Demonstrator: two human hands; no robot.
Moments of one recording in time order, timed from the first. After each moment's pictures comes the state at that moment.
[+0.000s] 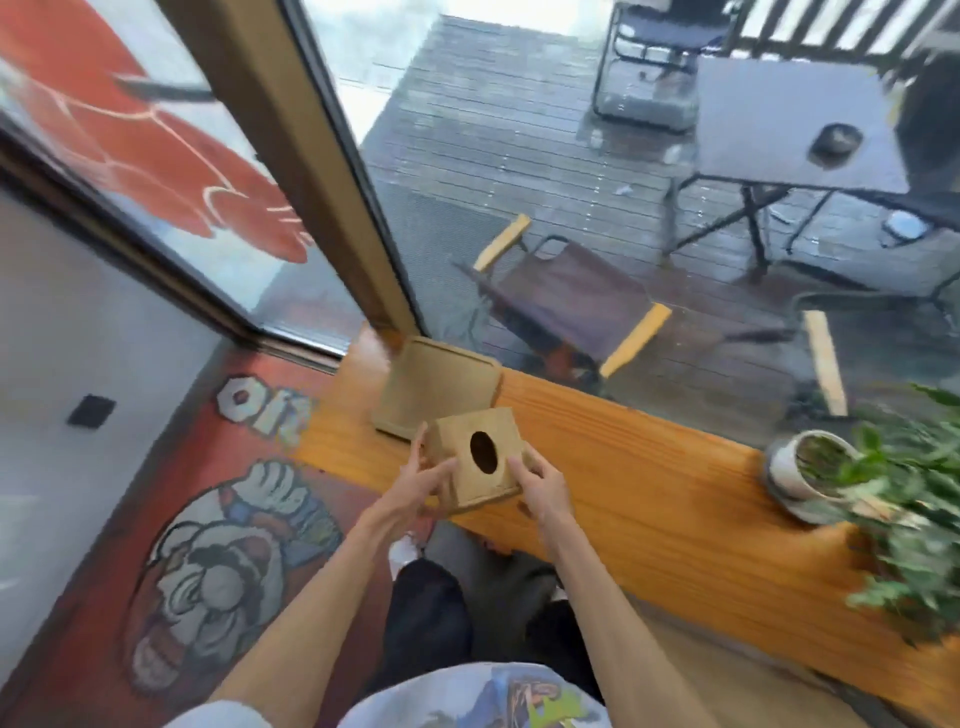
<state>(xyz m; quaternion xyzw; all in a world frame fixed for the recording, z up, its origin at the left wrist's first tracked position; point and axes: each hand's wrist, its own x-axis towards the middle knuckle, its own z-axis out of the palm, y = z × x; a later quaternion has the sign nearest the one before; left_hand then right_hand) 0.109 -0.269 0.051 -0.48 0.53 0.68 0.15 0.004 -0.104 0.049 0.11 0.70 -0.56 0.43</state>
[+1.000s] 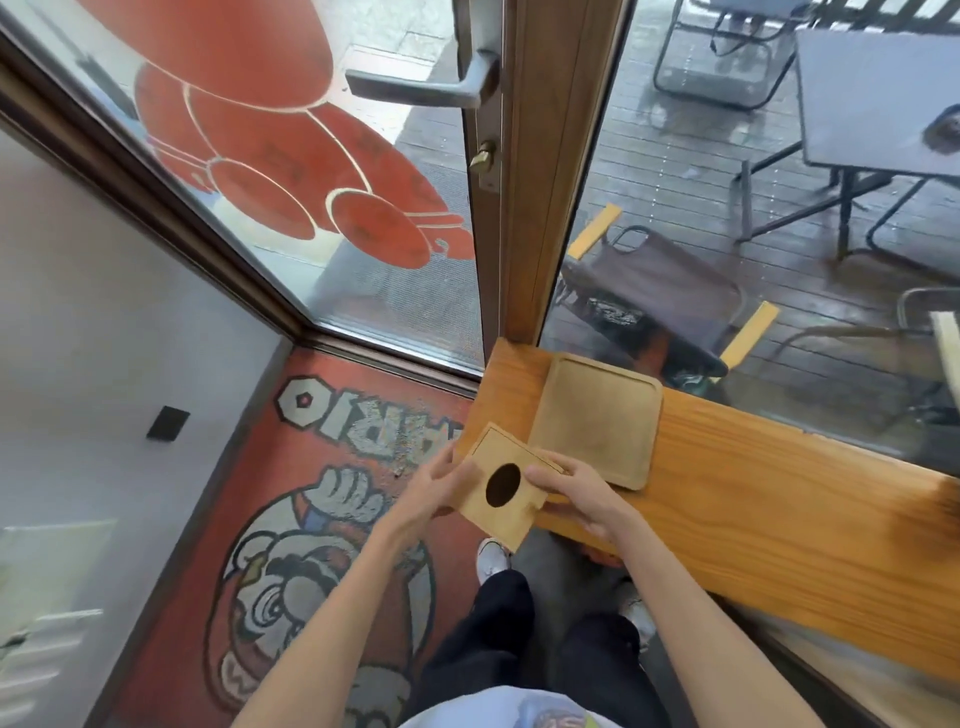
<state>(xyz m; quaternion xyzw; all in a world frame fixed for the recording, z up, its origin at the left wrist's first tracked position) 0.217 -0.521 0.039 -0.39 0.57 0.70 0.16 0.073 -0.330 0.026 0.06 0.60 -0.53 0.59</state>
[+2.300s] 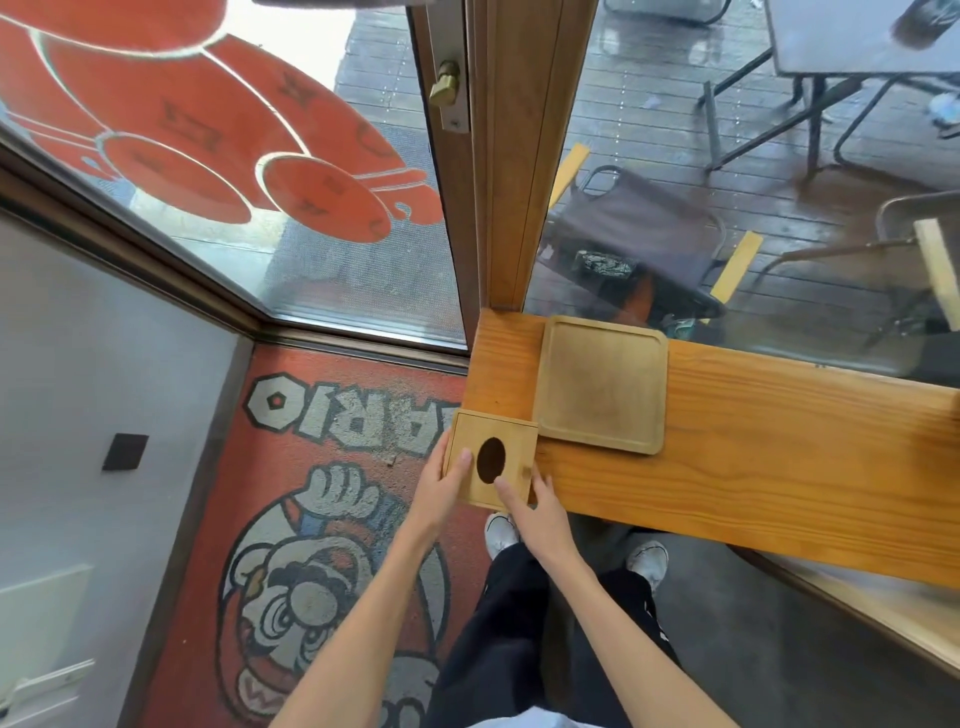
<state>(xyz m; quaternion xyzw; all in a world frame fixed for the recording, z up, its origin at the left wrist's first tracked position) 0.210 -0.527 -0.024 -0.40 0.64 0.64 0.14 0.173 -0.373 -0.050 0.08 0.79 -0.43 0.43</state>
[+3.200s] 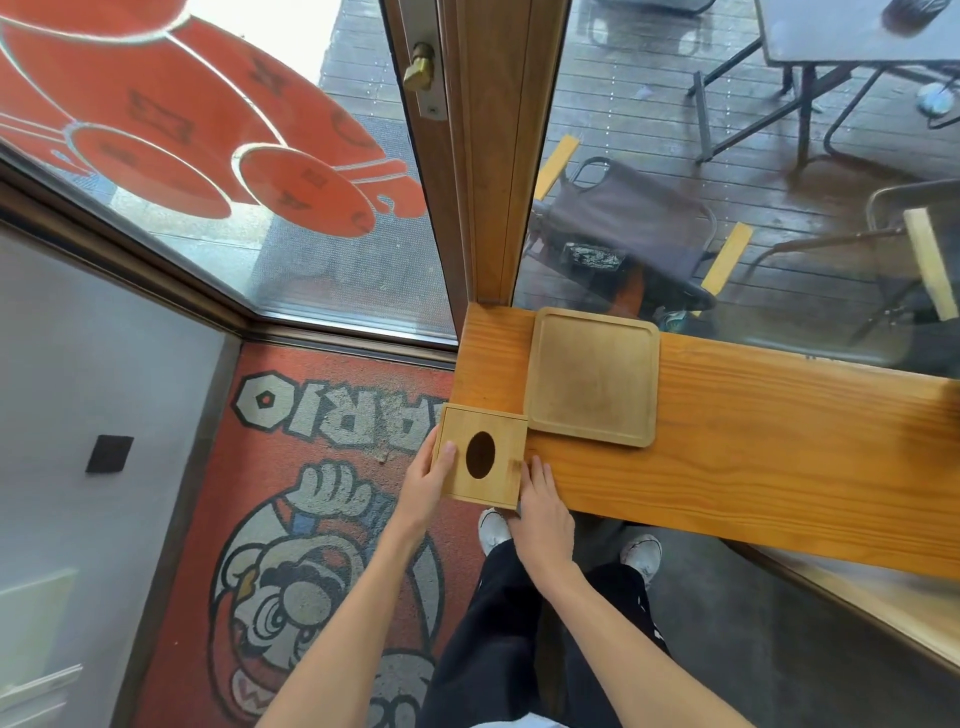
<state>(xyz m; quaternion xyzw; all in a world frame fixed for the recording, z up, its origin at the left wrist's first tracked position) 0.206 -0.525 -0.025 -0.43 0.60 0.66 0.13 0.176 -0.364 -0.060 -0.14 0.93 -0.12 0.30</state>
